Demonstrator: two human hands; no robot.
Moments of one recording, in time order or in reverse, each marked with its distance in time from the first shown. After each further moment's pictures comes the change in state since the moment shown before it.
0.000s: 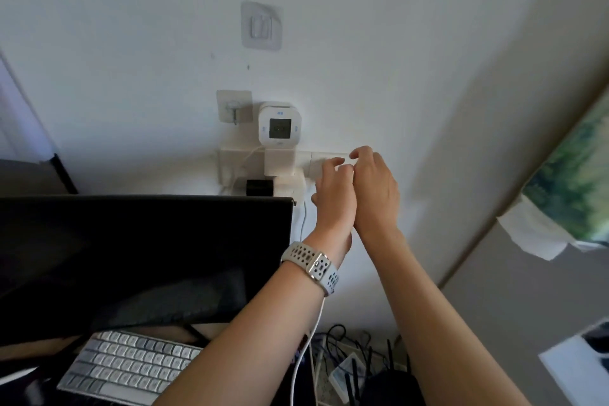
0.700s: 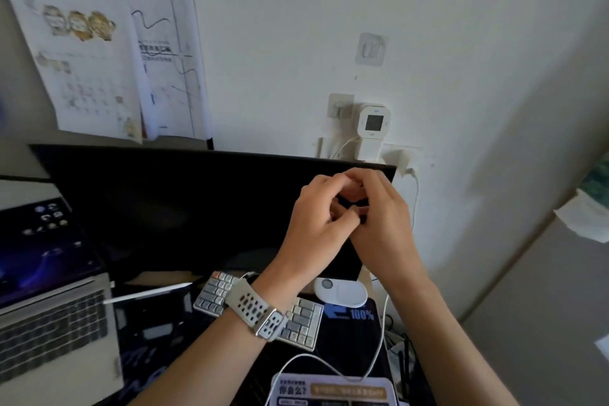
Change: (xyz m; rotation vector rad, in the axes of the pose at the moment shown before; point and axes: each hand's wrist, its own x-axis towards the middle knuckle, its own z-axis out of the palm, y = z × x) left_hand -0.184 0.058 -0.207 0.608 -0.141 0.680; right_hand -0.192 -0.140 -0.049 0.514 -0.014 -0.404
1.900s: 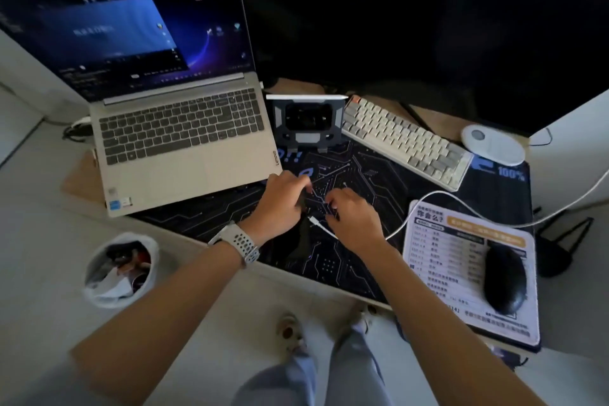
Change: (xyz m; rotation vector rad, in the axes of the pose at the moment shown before) left_hand -0.297 -0.222 -0.200 0.676 -0.312 -0.577; right_hand -0.262 -0.048 0.293 -0.221 -0.928 0.243
